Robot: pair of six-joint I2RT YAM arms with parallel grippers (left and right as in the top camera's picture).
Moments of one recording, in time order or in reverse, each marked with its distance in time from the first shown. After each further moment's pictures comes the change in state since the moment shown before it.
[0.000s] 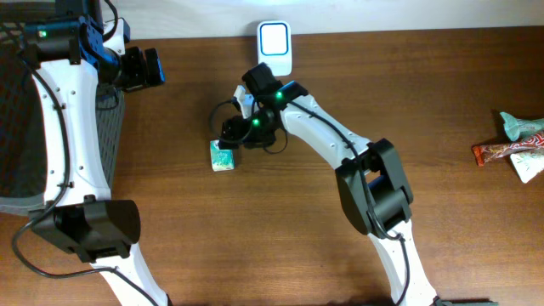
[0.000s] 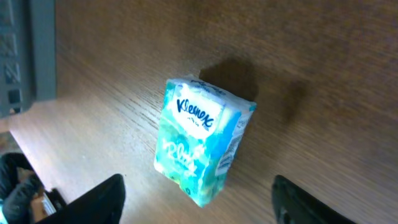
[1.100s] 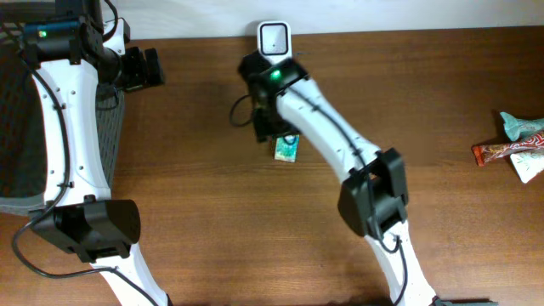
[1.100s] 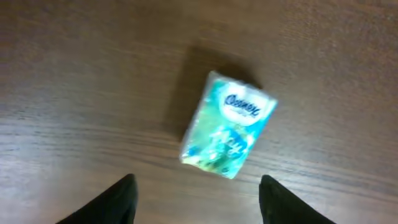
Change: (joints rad) left arm 0.000 0.000 0.000 0.000 0.000 0.000; right arm 0.046 0.008 0.319 -0.575 0.694 0.066
